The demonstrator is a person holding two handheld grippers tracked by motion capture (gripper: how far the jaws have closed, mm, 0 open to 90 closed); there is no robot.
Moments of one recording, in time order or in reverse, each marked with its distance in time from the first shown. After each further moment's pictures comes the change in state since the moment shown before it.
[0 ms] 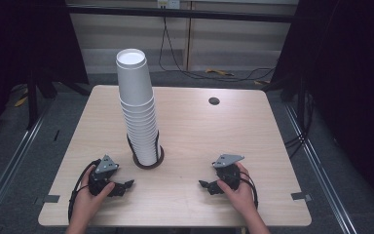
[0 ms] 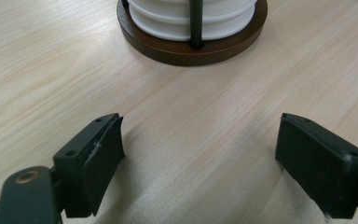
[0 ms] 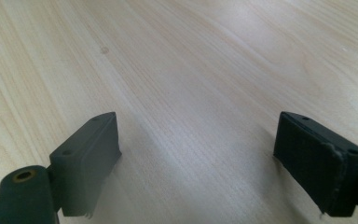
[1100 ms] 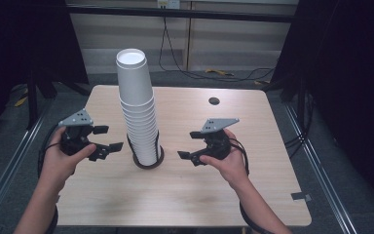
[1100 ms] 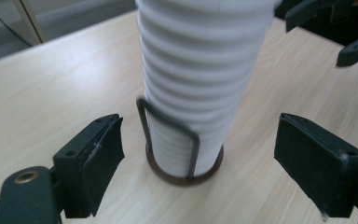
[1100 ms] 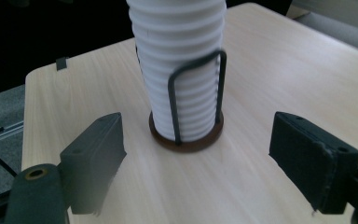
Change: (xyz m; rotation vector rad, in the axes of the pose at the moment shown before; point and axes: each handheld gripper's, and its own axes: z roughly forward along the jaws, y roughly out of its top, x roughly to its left) left arm 0.038 0.127 -0.104 -0.174 -0.123 0.008; right arm 0.011 0.134 -0.040 -0.221 0.185 -0.057
